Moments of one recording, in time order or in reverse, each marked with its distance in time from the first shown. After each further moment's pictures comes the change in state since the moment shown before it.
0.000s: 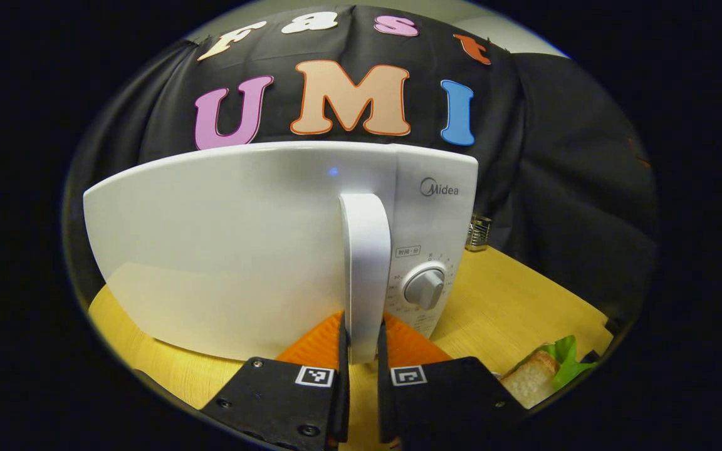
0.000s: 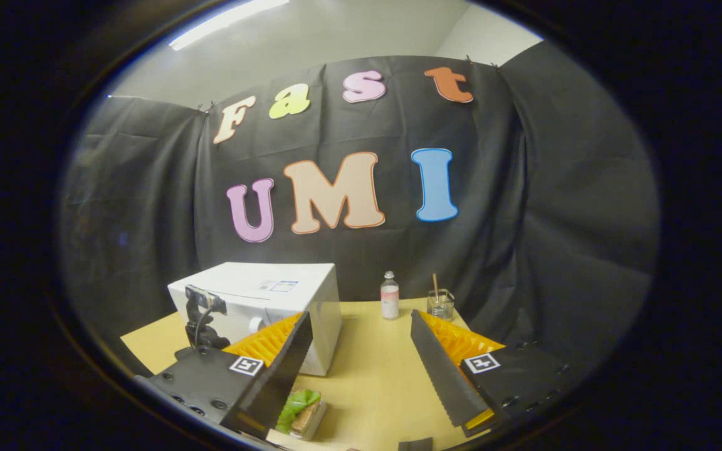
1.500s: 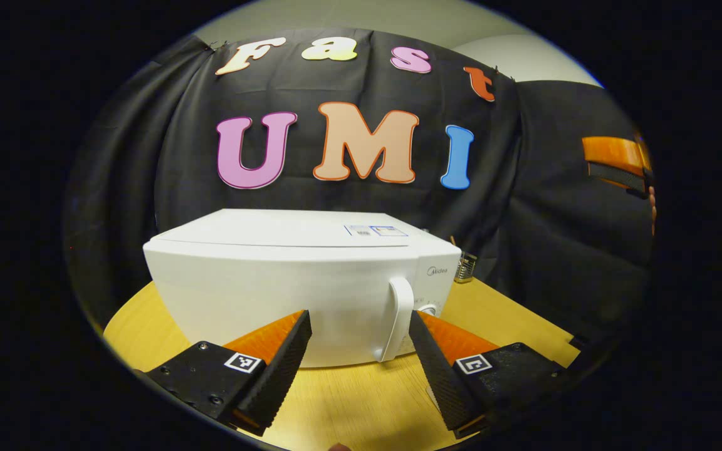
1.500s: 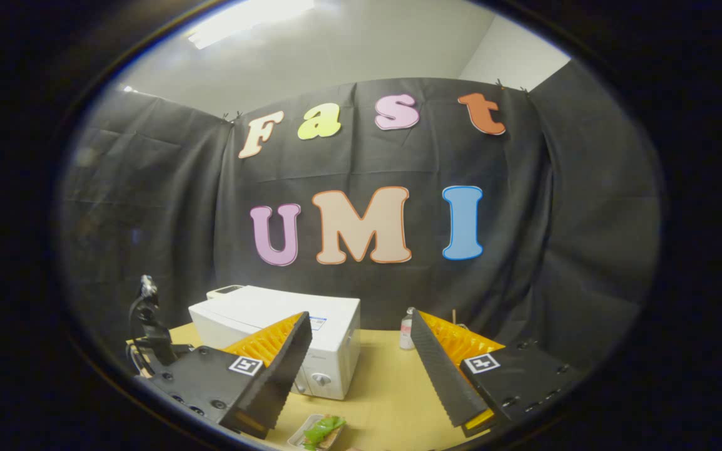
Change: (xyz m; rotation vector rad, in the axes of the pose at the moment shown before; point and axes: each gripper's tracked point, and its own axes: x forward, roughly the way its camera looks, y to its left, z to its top) left arm -0.088 0.030 0.066 -0.026 -0.070 -0.029; right arm 0.004 0.054 0.081 -0.051 -0.112 0.082
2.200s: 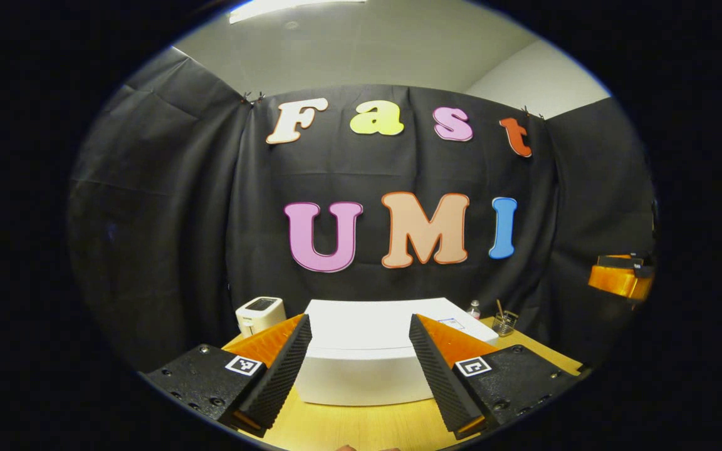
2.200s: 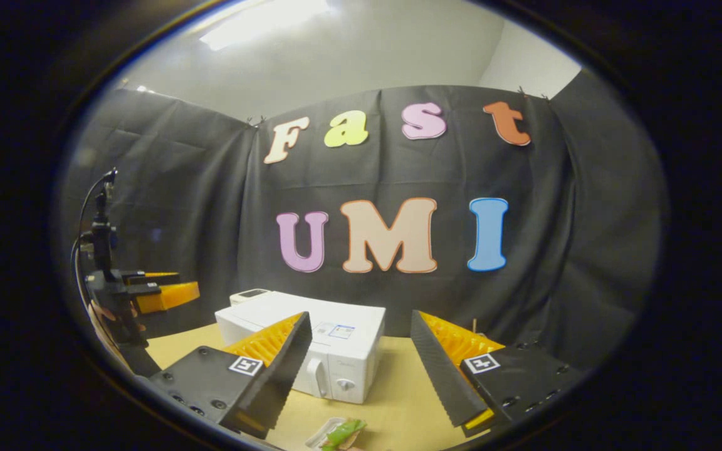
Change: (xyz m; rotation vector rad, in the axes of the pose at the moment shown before) left arm -0.127 0.087 0.169 0.040 -0.249 0.200; right arm -0.010 0.039 0.022 -0.021 -0.017 0.091
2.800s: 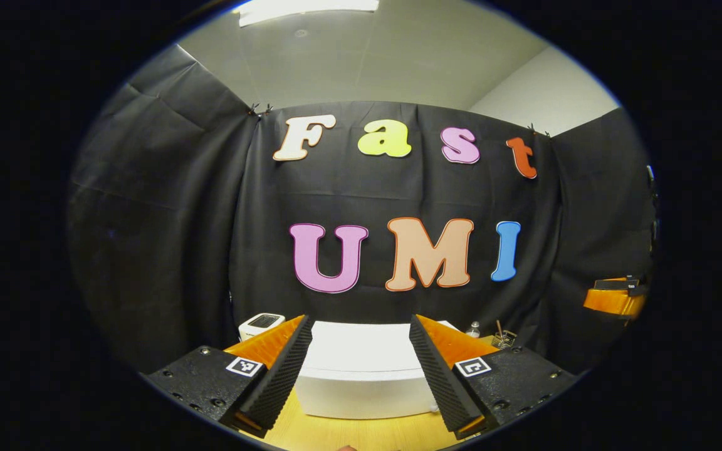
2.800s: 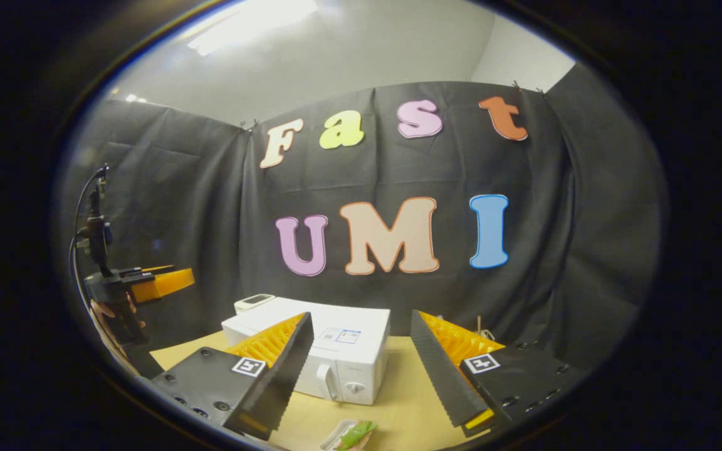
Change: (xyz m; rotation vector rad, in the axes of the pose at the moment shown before) left arm -0.005 0.031 0.069 -0.030 -0.093 0.049; right arm 0.002 0.016 0.022 0.026 0.013 0.021
